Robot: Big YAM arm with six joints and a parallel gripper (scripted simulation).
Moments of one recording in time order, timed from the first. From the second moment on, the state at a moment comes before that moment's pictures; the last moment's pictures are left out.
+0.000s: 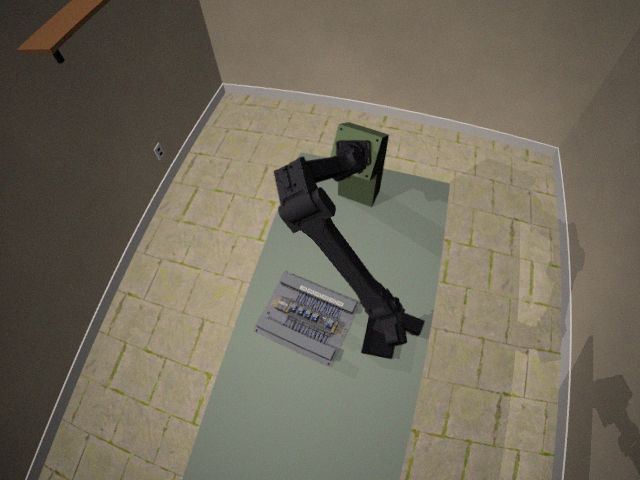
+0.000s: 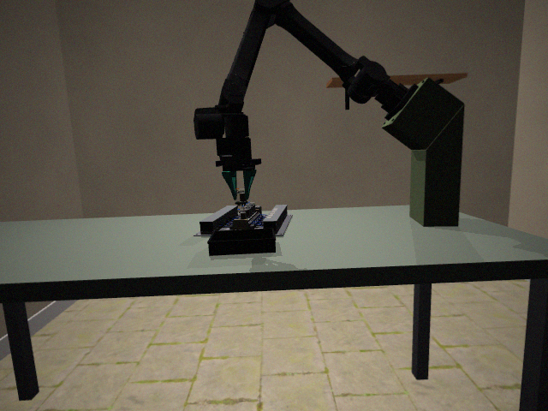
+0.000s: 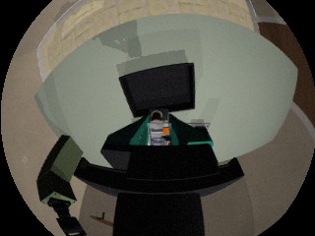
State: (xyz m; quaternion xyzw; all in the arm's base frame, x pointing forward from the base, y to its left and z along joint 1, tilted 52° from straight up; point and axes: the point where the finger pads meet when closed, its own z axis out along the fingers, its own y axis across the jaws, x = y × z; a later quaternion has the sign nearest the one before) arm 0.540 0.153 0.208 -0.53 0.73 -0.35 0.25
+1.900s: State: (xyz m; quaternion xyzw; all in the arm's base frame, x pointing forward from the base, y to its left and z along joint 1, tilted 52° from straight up) arm 0.593 0.138 0.161 -0.53 0.73 -0.35 0.25
